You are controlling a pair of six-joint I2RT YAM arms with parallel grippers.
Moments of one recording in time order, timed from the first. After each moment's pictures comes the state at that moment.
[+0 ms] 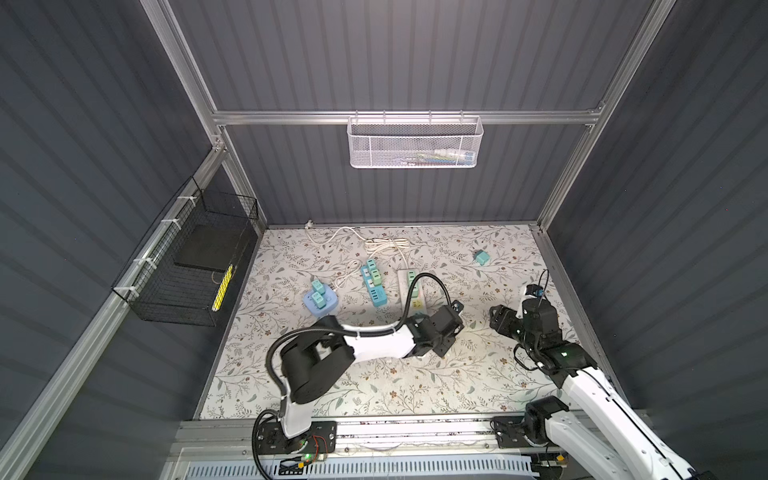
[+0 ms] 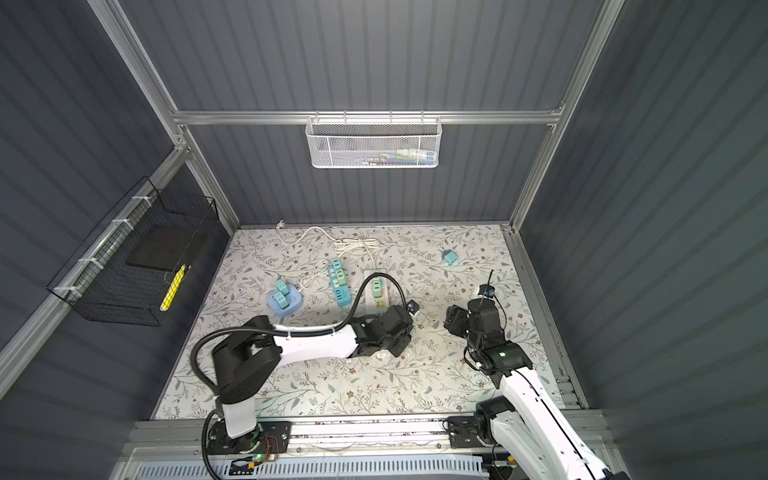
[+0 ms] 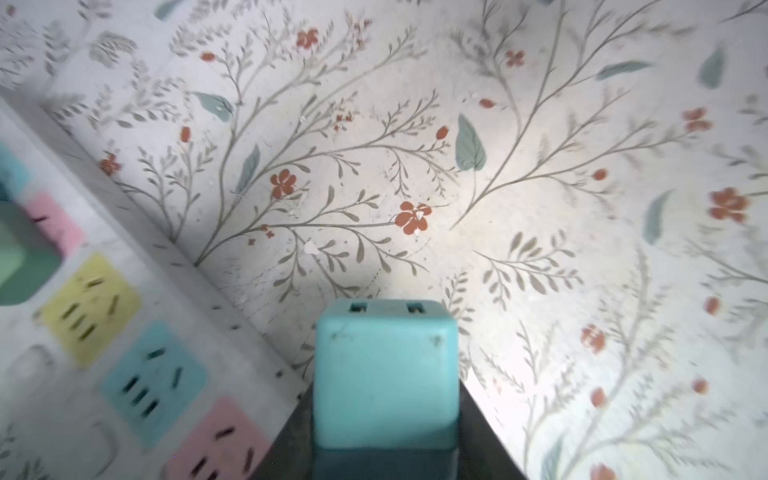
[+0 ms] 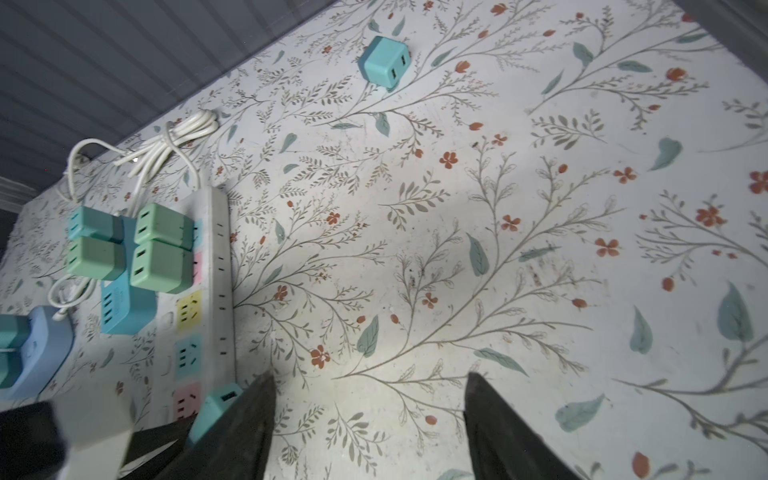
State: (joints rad) left arm -1.13 1.80 1.10 -0.11 -0.19 -0.18; right arm 0.26 0.74 0.51 -0.41 0.07 0.55
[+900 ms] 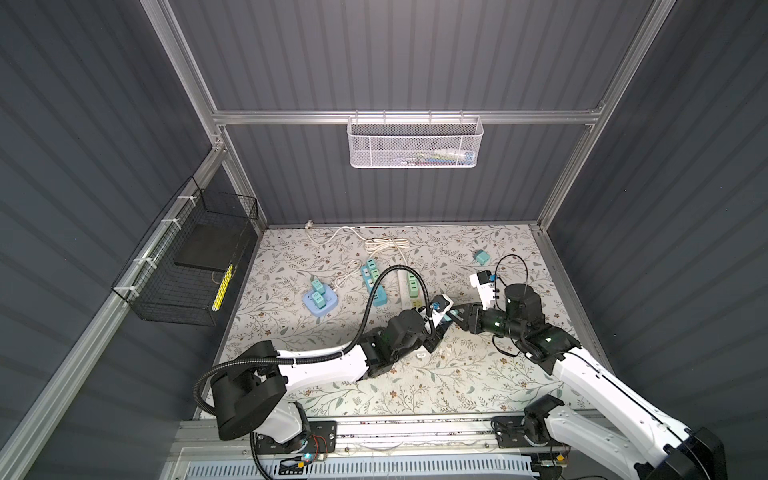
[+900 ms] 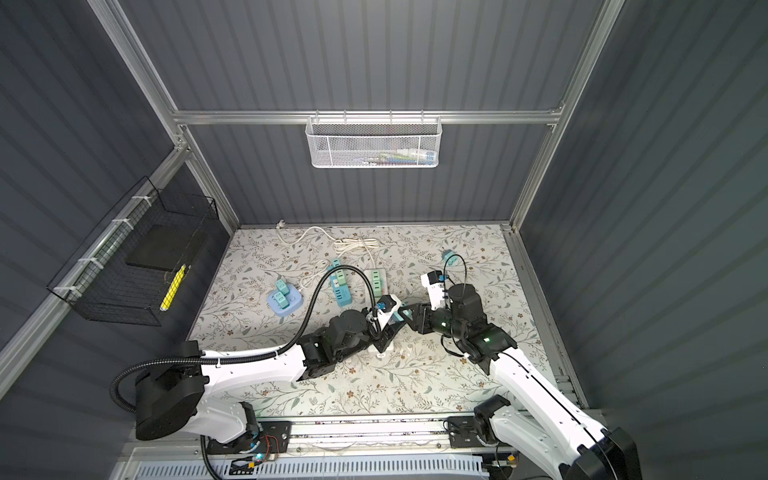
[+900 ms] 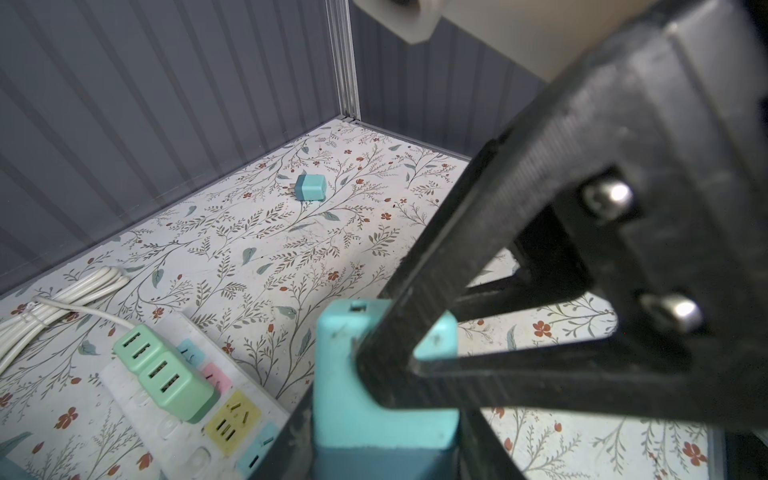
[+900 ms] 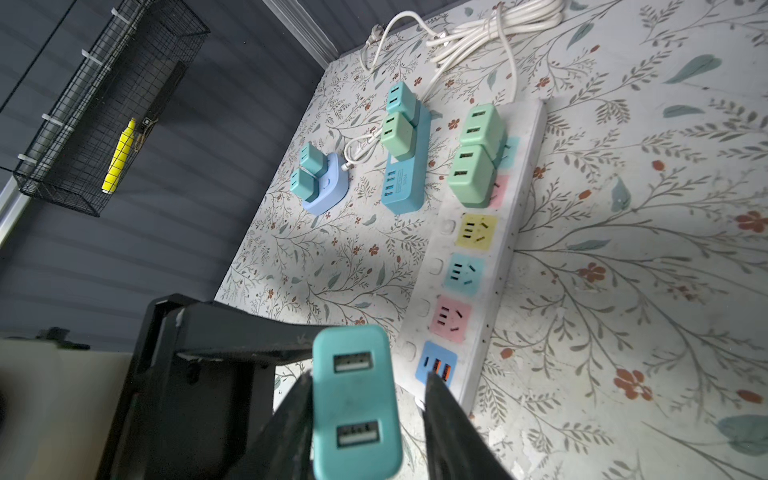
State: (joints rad) left arm -1.13 1.47 0.80 0.37 -0.16 0.00; right arm 0.46 0.93 0.64 -0.20 -0.47 0.50
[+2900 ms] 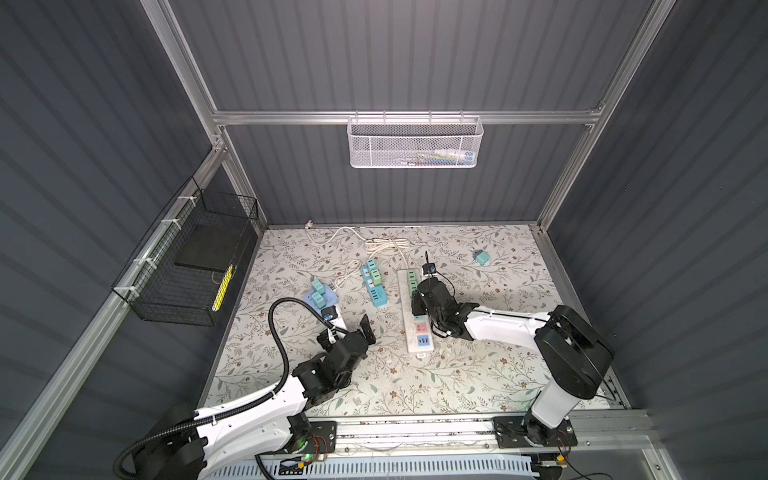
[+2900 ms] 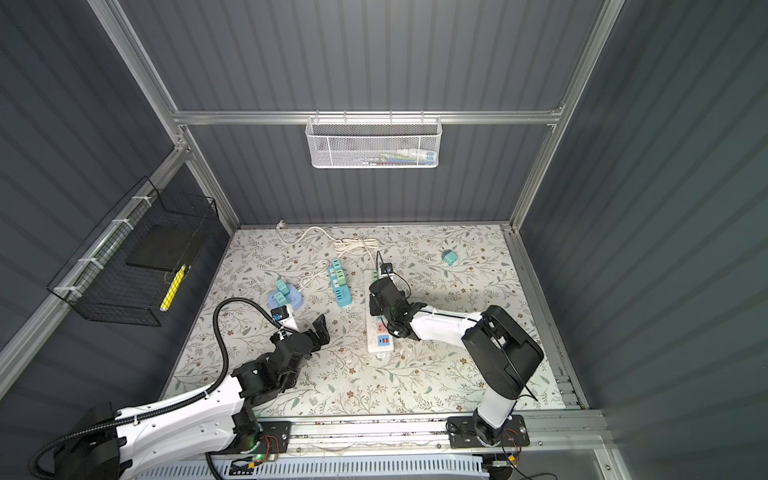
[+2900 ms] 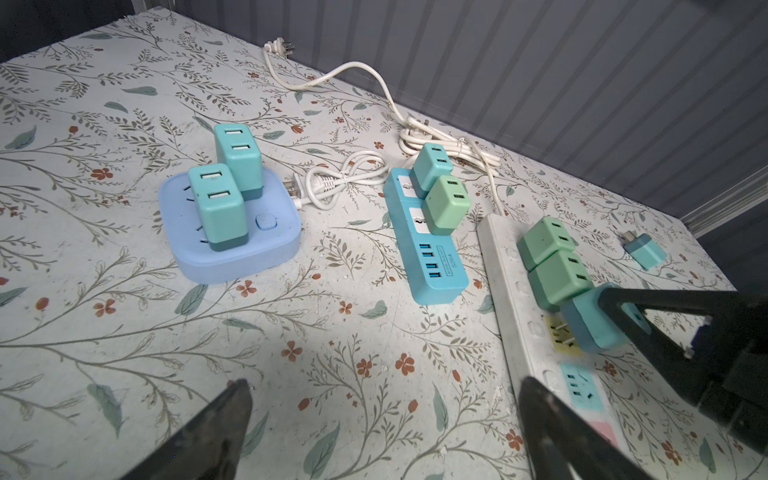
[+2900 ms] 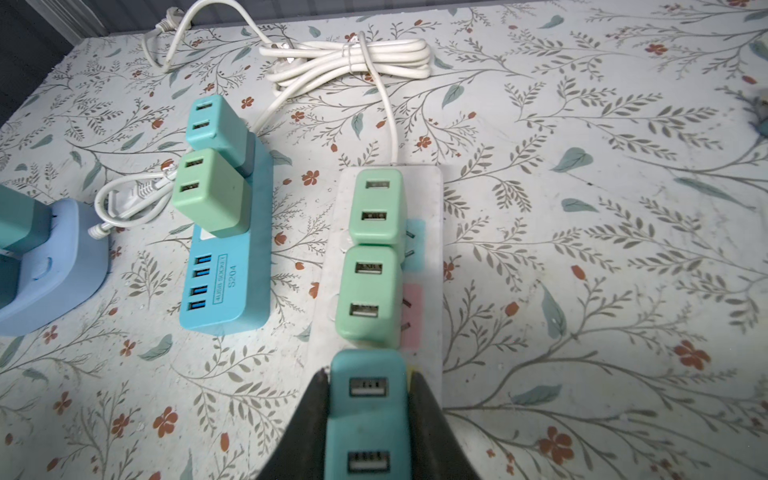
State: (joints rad) left arm -0.96 0.93 0.35 0.01 -0.79 -0.78; right arm 0.79 1.71 0.93 0.12 0.36 0.47
